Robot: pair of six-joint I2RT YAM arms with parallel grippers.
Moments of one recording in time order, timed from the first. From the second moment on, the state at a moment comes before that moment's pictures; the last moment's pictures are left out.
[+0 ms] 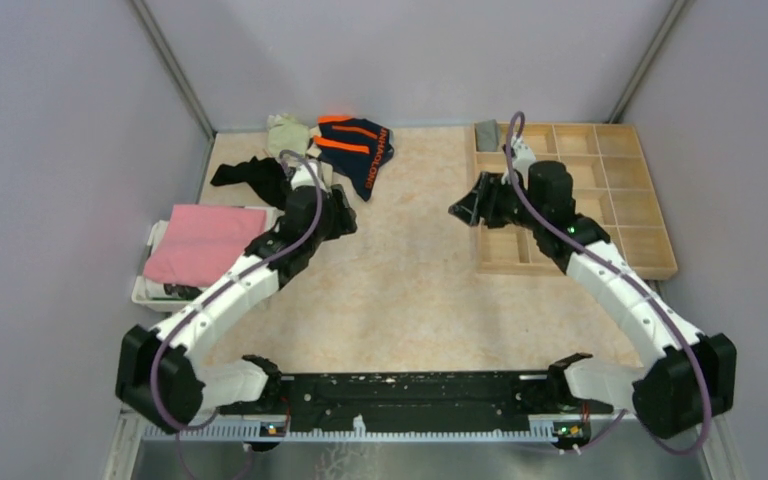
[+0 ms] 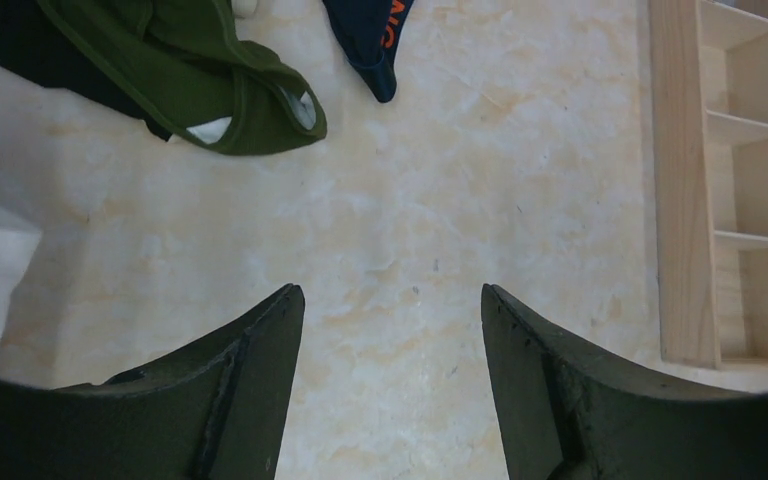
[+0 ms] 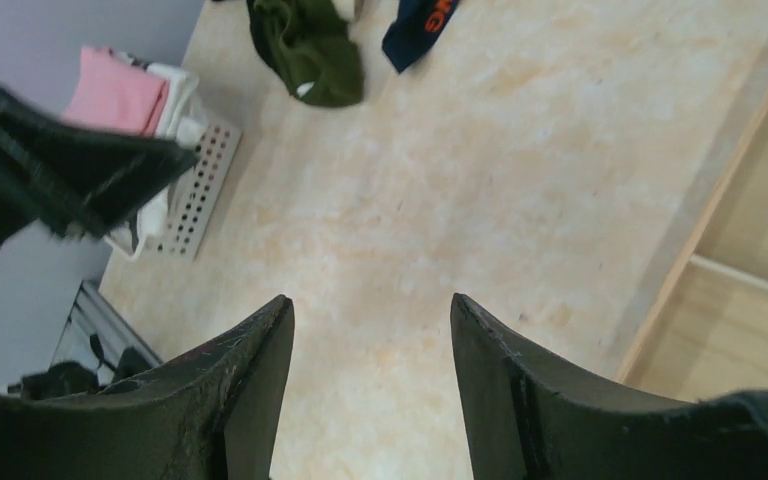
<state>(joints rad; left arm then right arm) -0.52 1.11 0.85 -0.23 -0.29 -0.54 0.32 1.23 1.01 -0.19 -0.37 0.45</state>
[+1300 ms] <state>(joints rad) -0.40 2.24 1.61 -0.07 -0.38 -0.35 0.36 0.85 0.69 -0.41 -0.29 0.34</state>
